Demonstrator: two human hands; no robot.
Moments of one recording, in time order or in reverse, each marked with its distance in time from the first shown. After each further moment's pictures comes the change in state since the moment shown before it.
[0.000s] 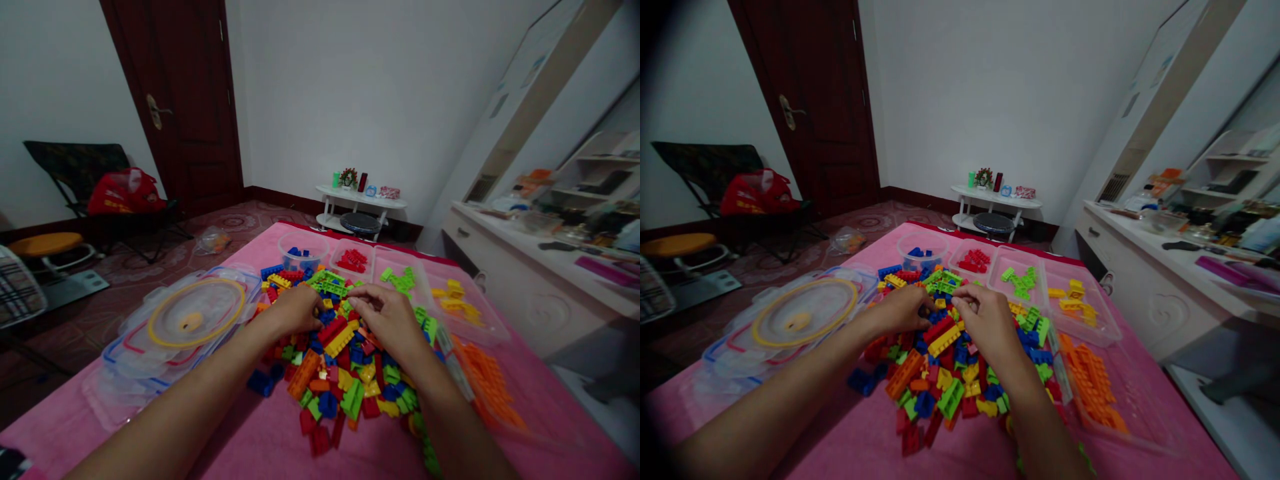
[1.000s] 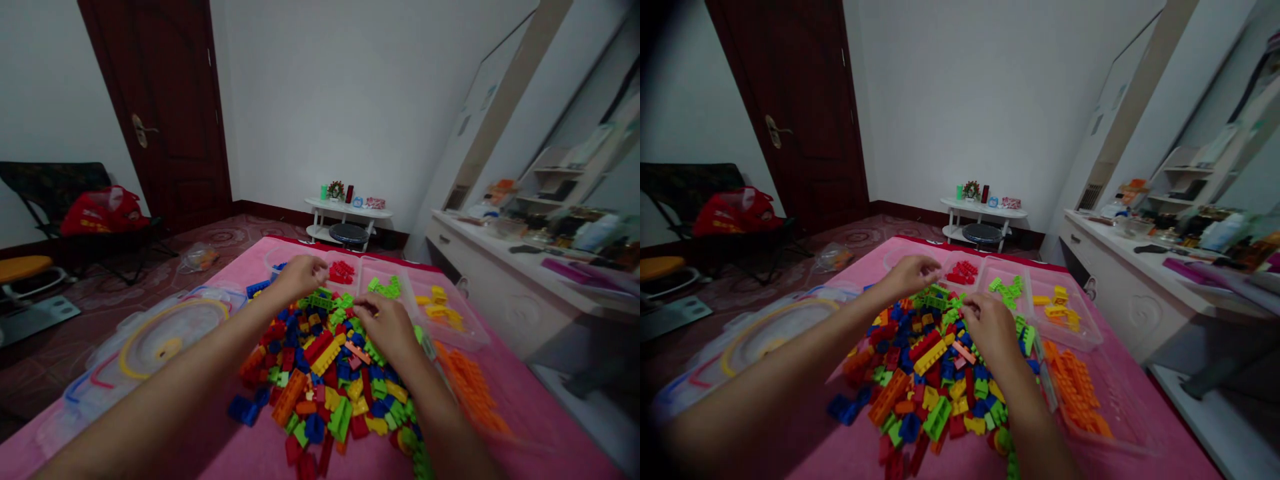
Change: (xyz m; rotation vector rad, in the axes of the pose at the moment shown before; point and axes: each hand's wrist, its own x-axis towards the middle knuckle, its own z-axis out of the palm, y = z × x) left_hand 0.066 0.015 -0.043 -0.112 0.319 0.051; right_hand 0.006 0.031 -0.020 -0.307 0.101 -0.013
